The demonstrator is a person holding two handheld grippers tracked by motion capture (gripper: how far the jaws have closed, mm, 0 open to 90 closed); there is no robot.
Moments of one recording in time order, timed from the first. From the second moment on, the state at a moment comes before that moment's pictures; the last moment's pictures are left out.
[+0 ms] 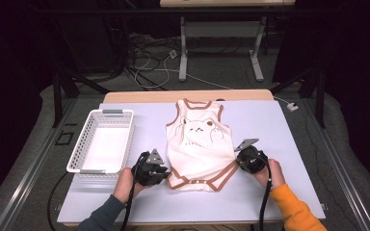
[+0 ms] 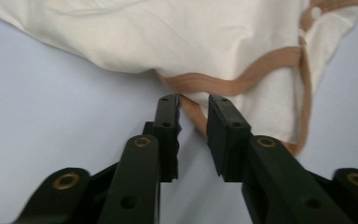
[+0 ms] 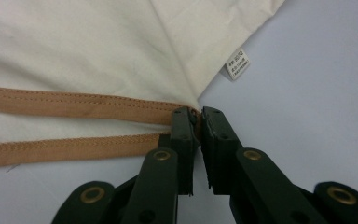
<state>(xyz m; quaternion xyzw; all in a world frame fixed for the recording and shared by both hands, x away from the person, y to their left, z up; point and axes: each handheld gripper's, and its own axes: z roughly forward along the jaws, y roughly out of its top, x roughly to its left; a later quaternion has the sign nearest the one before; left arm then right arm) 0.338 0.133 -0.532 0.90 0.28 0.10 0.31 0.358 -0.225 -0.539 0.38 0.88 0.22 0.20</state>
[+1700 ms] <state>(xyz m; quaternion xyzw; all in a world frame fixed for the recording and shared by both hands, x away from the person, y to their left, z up) 0.378 0.110 -0.534 0.89 0.26 0.14 0.34 0.357 -0.226 -0.532 0.38 0.87 0.22 0.21</state>
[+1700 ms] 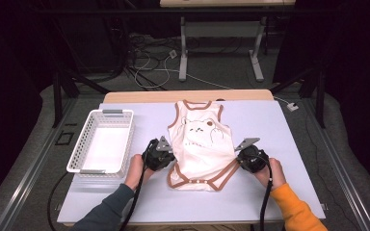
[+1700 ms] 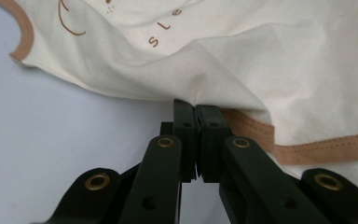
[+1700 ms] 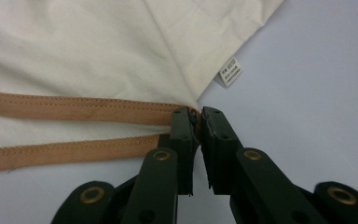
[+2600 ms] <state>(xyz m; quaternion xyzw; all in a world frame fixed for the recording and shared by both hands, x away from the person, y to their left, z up) 0.345 0.109 -0.511 0.92 0.22 0.11 0.32 0.349 -0.248 -0.507 0.38 0.85 0.28 0.22</state>
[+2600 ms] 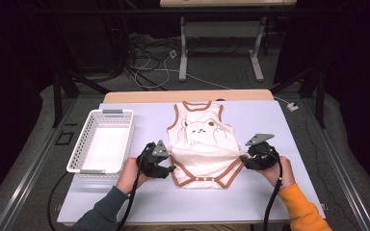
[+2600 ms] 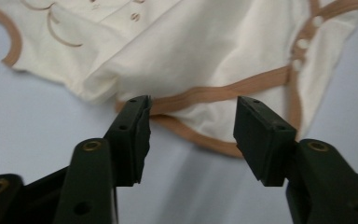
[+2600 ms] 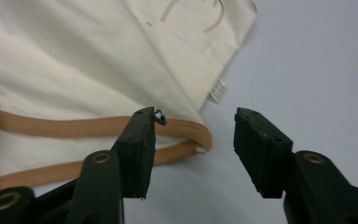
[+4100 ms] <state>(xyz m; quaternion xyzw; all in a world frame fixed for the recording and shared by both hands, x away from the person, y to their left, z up) 0.315 0.080 -0.548 0.94 0.13 0.02 0.32 0.310 -0.169 -0.543 0.21 0.93 0.30 0.07</state>
